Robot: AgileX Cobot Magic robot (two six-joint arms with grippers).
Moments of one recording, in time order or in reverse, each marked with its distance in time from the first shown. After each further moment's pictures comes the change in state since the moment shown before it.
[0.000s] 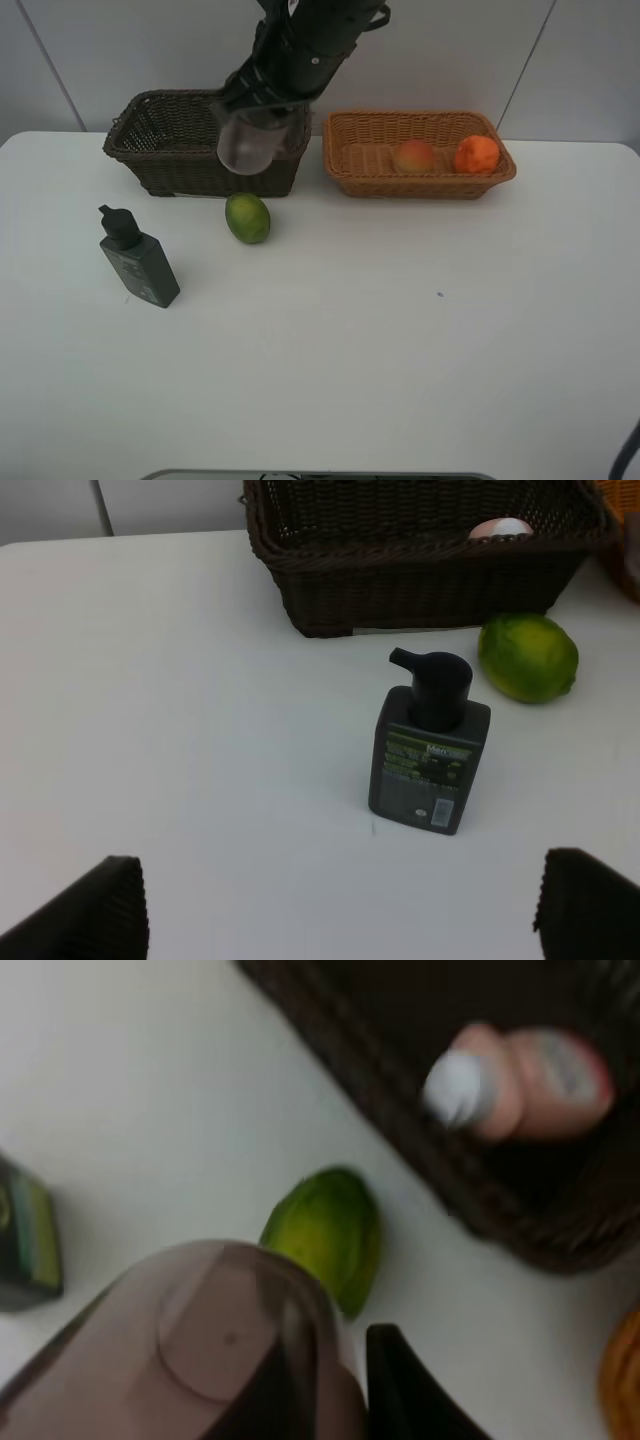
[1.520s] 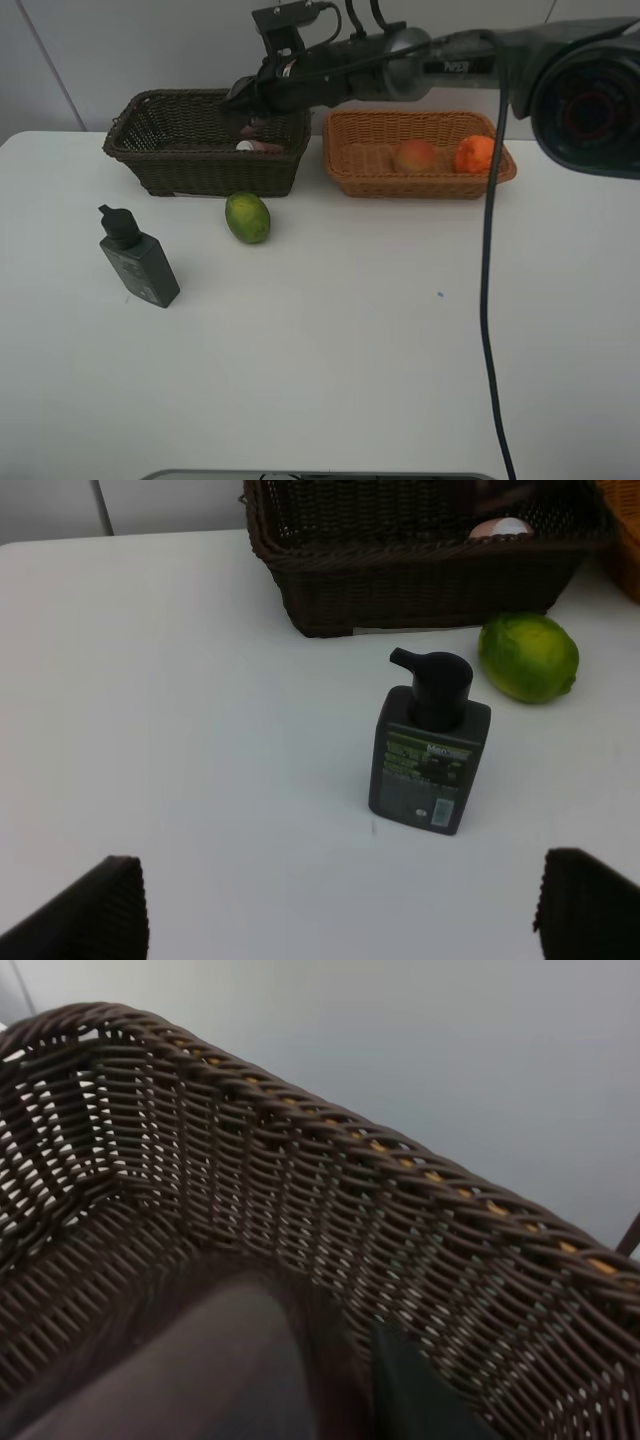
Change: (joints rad) left arm 0.000 0.000 0.000 0.000 0.000 0.000; right arm -0.148 0.445 -0.224 0.062 -0.617 0.009
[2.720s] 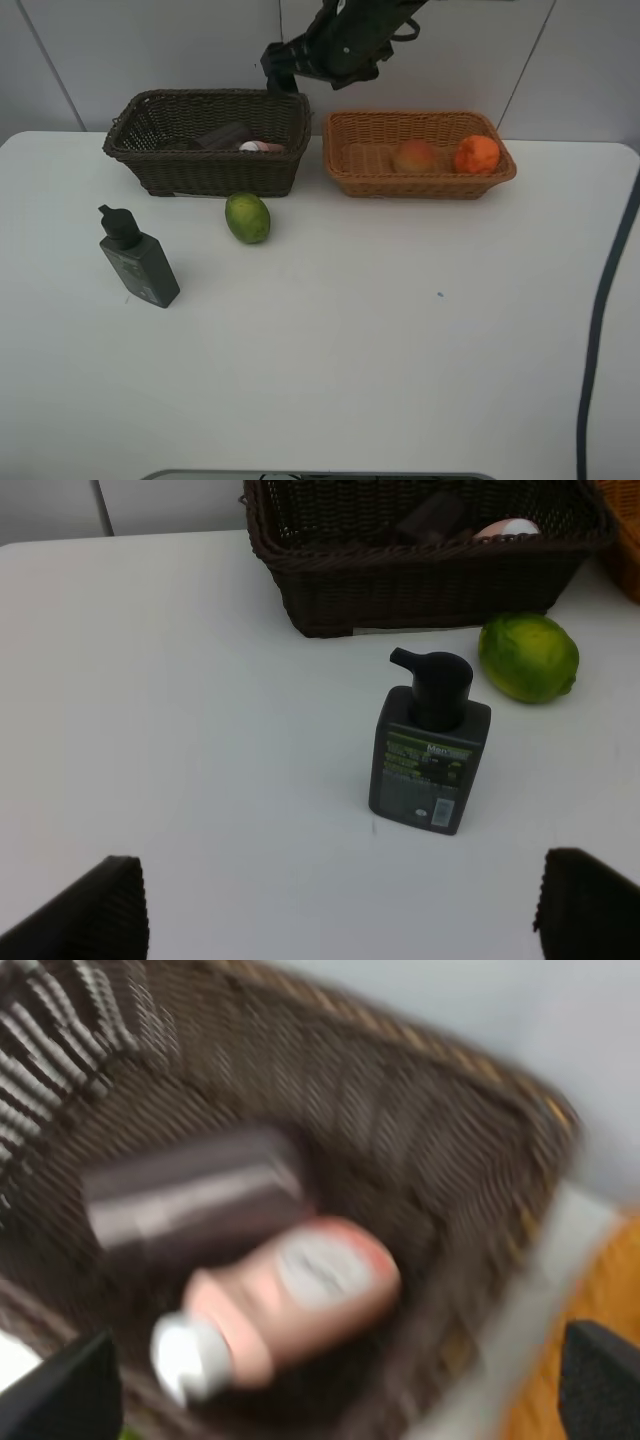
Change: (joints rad) left arm 0.000 0.000 0.000 0.000 0.000 0.000; right arm -0.068 -0.314 0.155 0.035 0.501 0.091
